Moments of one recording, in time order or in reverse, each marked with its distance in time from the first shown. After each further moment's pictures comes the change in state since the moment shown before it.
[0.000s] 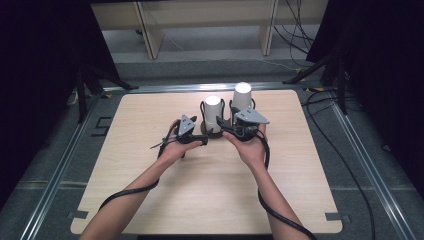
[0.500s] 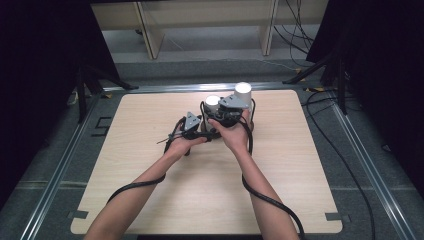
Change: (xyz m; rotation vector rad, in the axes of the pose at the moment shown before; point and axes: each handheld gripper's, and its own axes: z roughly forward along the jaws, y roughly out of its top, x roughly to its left) left arm 0.001 -0.001 0.023 0.031 -0.006 -0.049; right arm 0.006 0.016 0.060 0.048 -0.059 -0.042
